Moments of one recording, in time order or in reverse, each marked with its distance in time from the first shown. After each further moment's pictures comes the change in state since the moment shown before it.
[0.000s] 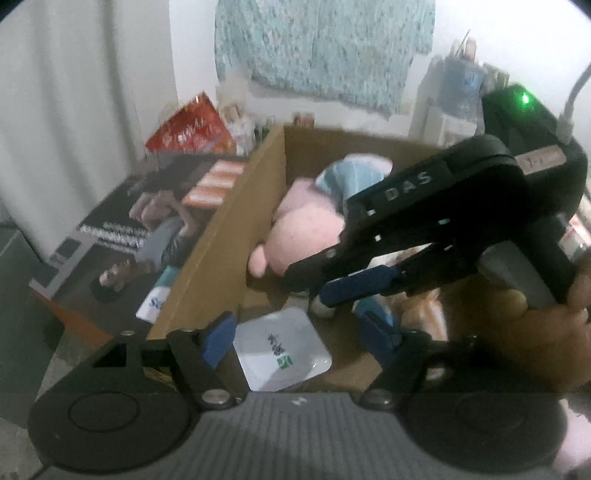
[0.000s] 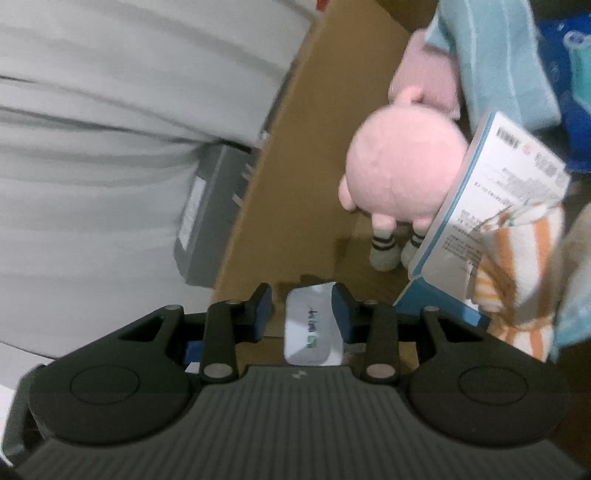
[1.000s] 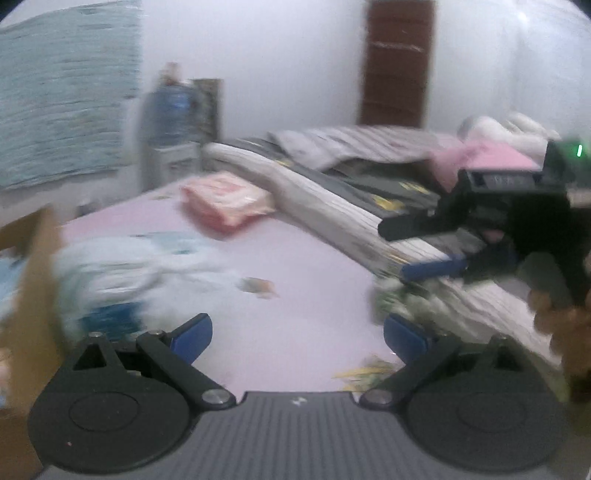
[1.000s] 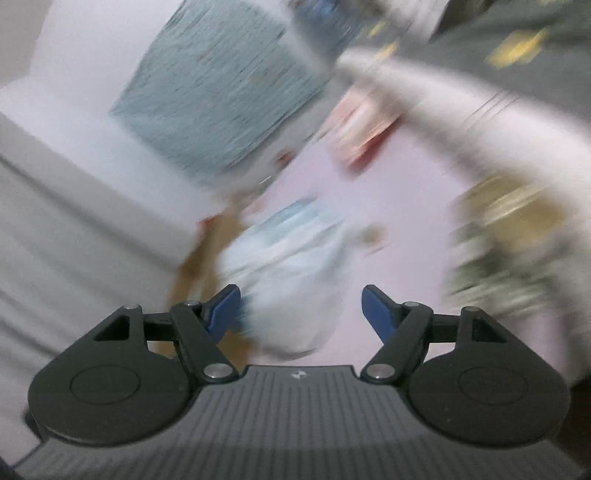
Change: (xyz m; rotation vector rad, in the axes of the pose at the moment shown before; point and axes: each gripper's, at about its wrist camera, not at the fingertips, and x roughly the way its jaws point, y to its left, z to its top) left arm -0.069 -0.320 -0.097 0.536 -0.124 -0.666; right arm -0.419 -0.140 -0.382 0.279 -0.923 -0.399
